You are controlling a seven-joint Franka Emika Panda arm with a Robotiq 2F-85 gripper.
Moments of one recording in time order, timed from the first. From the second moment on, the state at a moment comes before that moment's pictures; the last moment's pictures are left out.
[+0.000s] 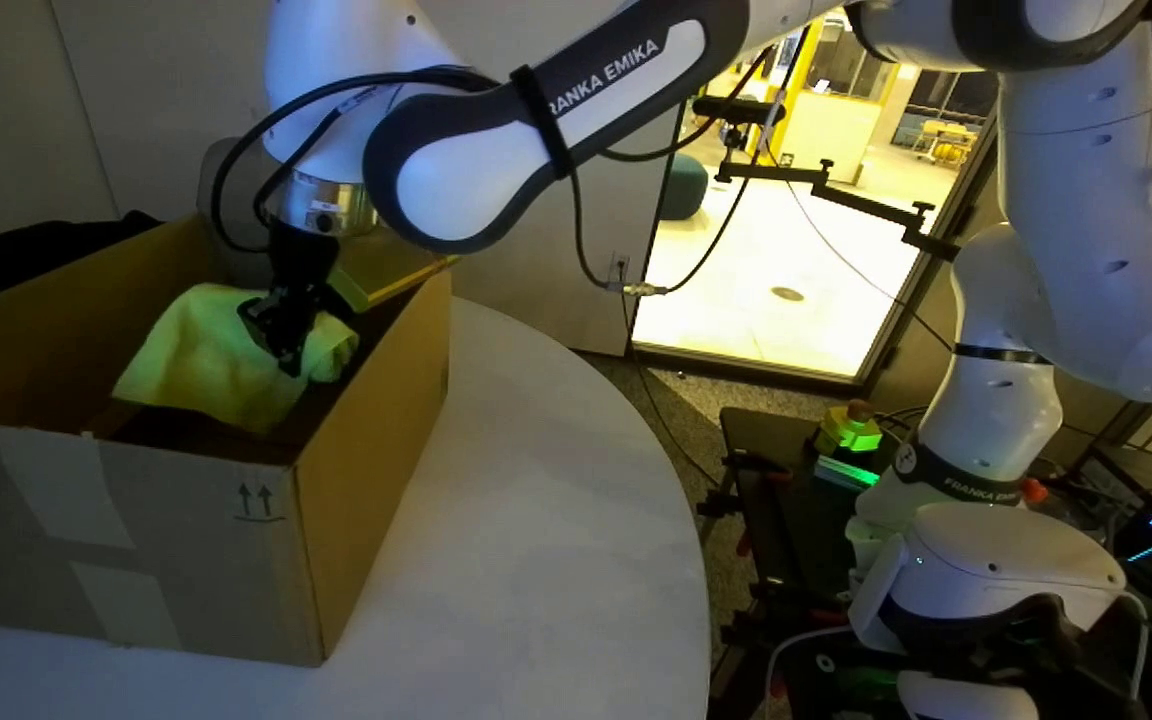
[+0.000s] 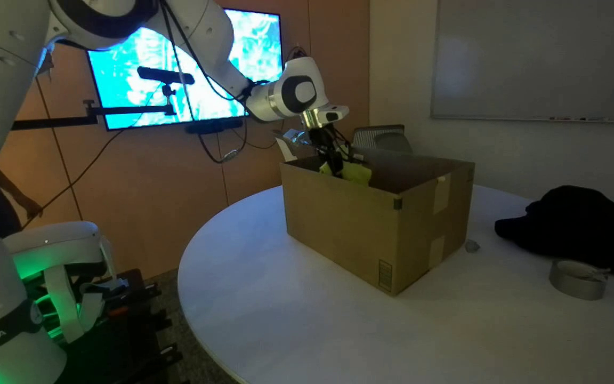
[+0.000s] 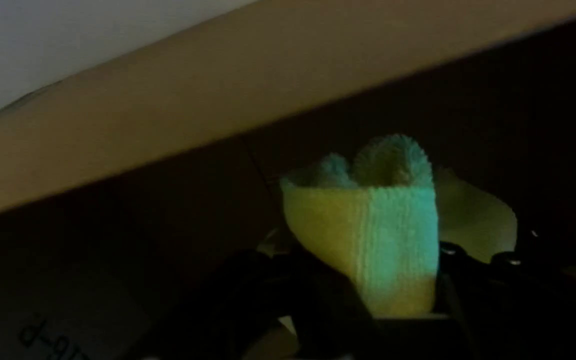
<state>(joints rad) 0.18 0.57 -0.01 -1.59 -0.21 2.41 0.57</state>
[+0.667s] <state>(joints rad) 0.13 0.46 -0.03 -1.58 -0.12 2.30 0.36</state>
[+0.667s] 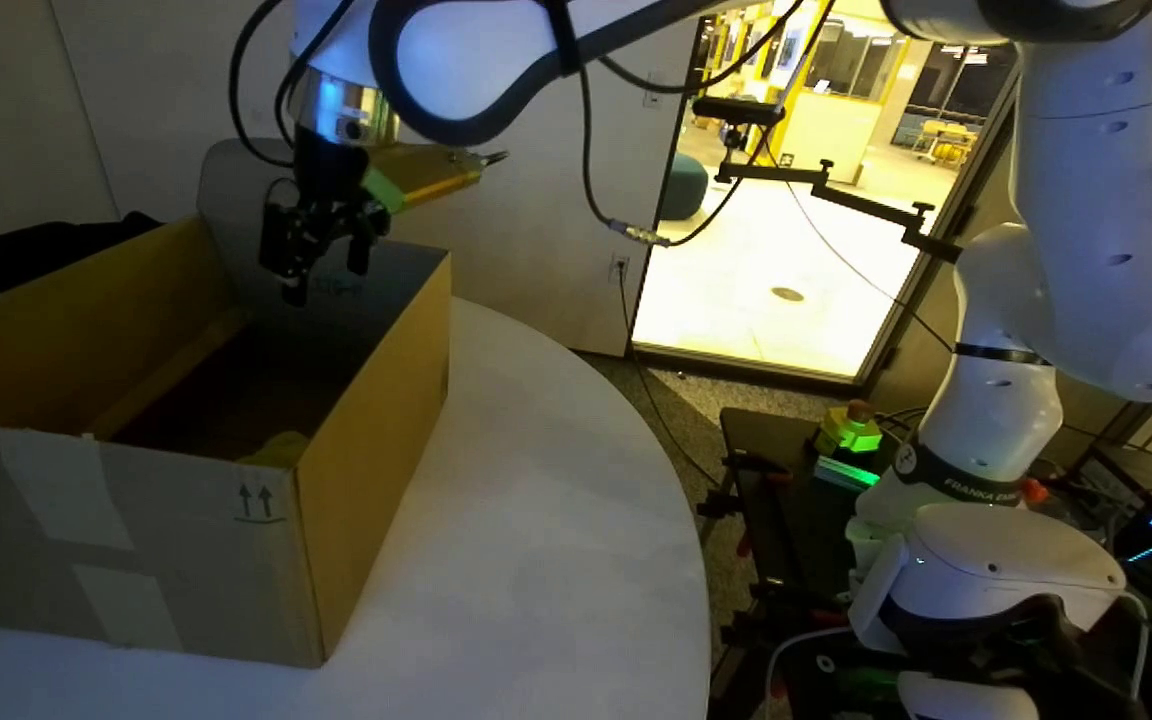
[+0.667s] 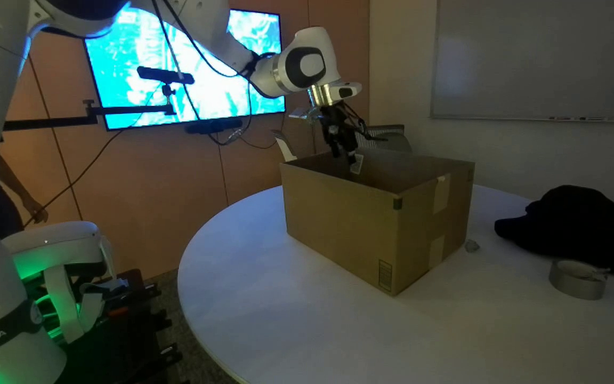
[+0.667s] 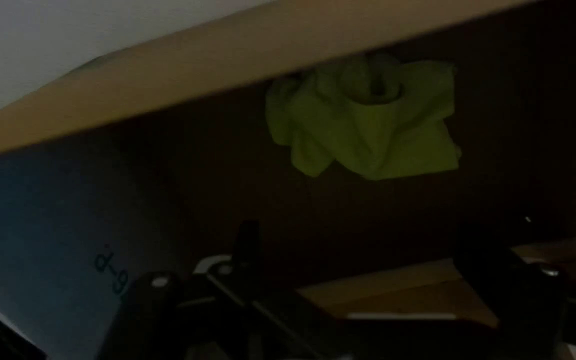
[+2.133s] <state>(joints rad) 0.01 -0.54 -0.03 -2.55 0.02 1.96 0.06</state>
